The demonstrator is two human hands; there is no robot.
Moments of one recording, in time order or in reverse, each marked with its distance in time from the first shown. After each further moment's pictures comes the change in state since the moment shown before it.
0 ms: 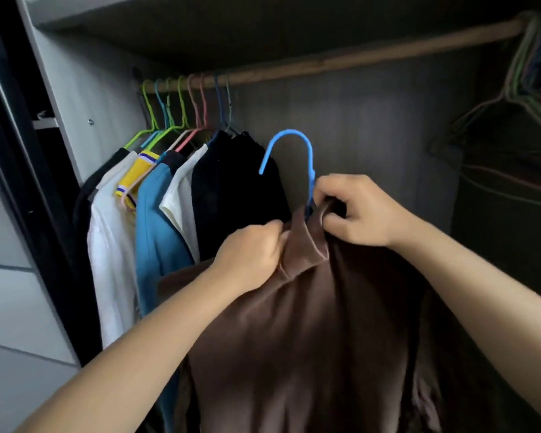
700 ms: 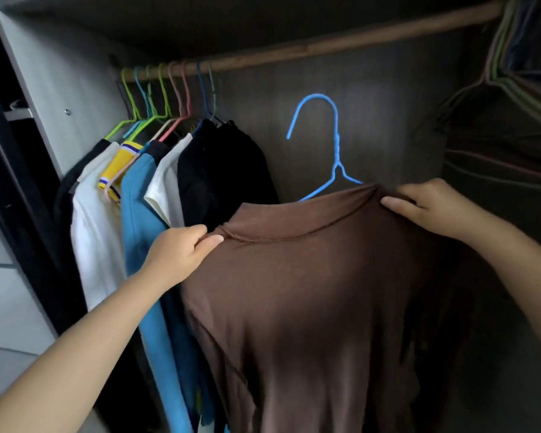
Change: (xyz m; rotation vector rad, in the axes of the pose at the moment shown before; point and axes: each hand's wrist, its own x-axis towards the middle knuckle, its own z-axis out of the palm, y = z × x) left_hand -0.018 -0.094 0.002 0.092 0.133 -0.003; right_hand -0.076 0.065 -0.042 -0.321 -0.101 0.455
